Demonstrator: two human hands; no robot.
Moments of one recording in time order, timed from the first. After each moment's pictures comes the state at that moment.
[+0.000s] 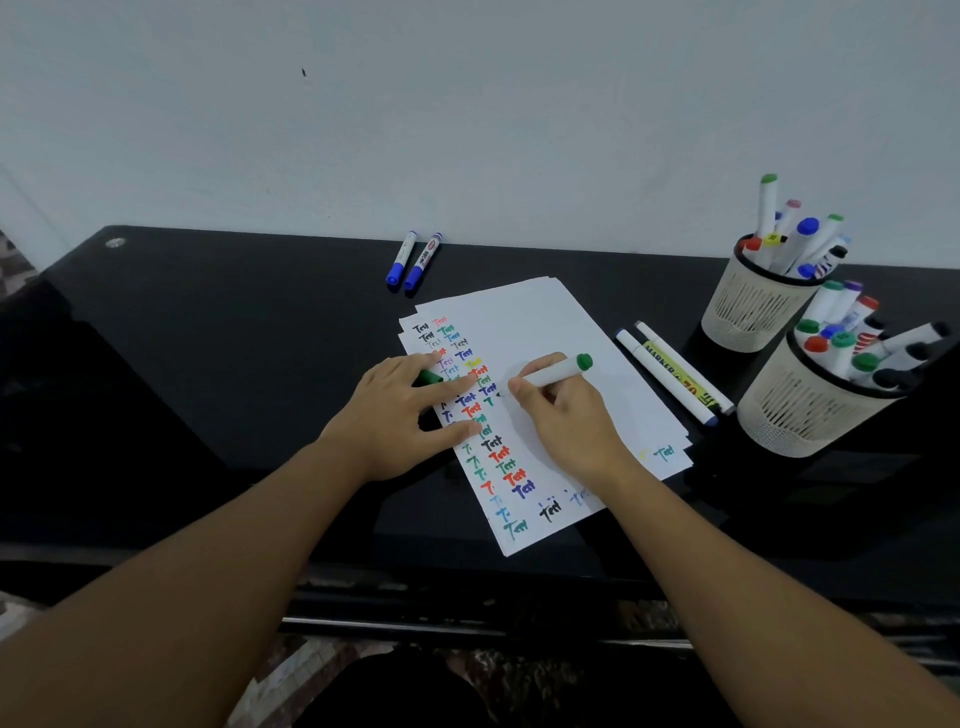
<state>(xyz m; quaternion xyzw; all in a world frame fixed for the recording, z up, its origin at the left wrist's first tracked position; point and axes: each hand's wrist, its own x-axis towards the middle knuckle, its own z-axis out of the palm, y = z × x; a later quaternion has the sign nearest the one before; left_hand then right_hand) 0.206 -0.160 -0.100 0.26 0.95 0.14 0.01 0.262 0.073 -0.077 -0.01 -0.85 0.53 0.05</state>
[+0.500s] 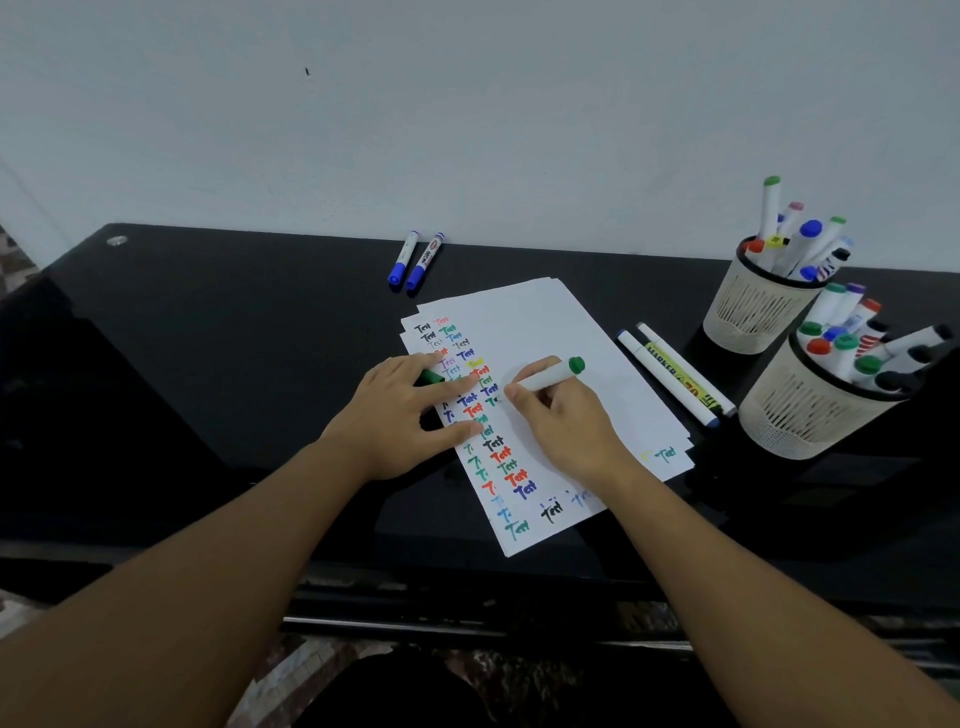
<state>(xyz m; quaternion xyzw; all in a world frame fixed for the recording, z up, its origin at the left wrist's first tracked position) 0.206 -0.160 -0.100 0.26 0.95 0.14 0.01 0.261 0.071 -0.076 -0.01 -0.87 0.49 0.03</state>
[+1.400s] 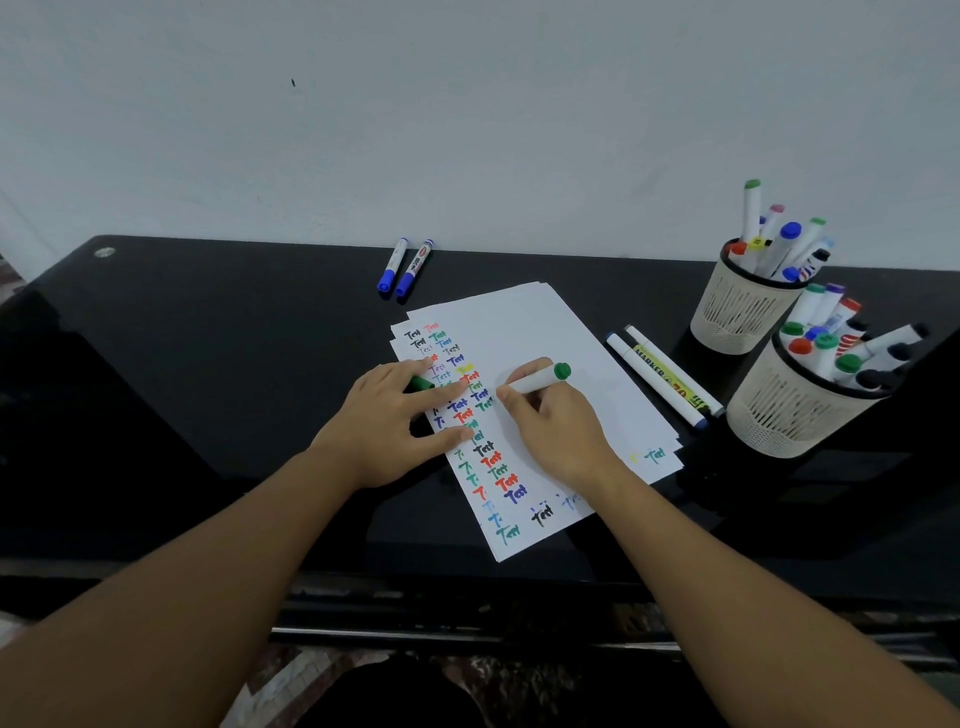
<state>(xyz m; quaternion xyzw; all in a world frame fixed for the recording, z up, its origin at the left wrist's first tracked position) 0.206 -0.160 -0.099 0.26 0.95 0.15 0.01 0.262 0.070 -0.074 -0.02 -0.89 0.46 0.04</state>
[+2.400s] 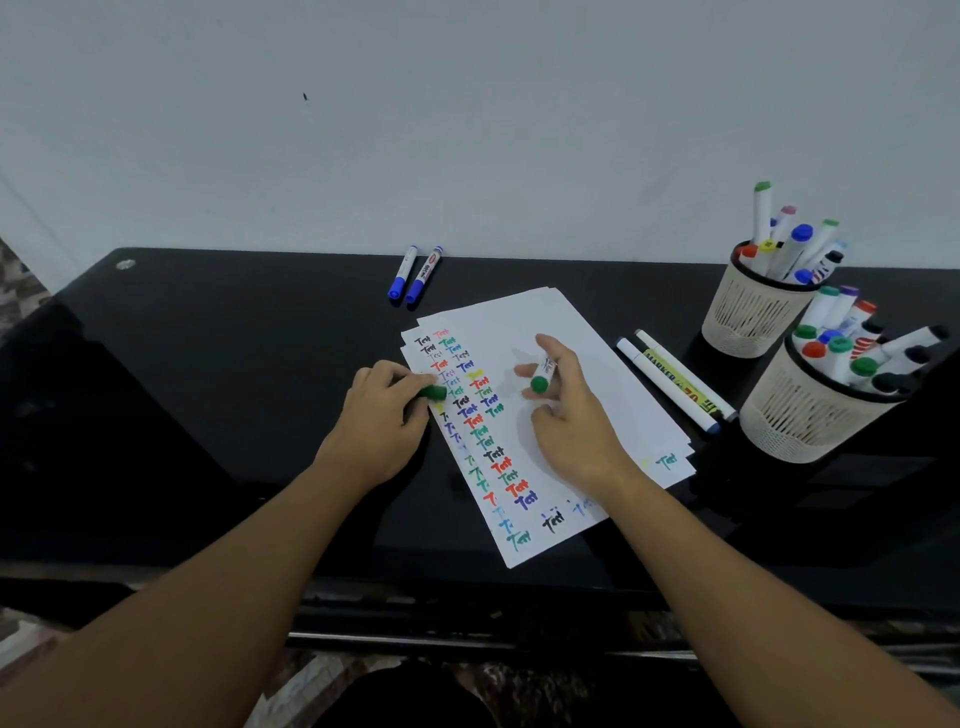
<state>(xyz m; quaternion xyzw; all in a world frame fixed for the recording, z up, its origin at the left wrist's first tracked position) 0.208 -0.163 -0.104 0.18 0.94 0.26 -0.10 0.262 0.077 -0.080 -0.01 -0.85 0.52 0.04</state>
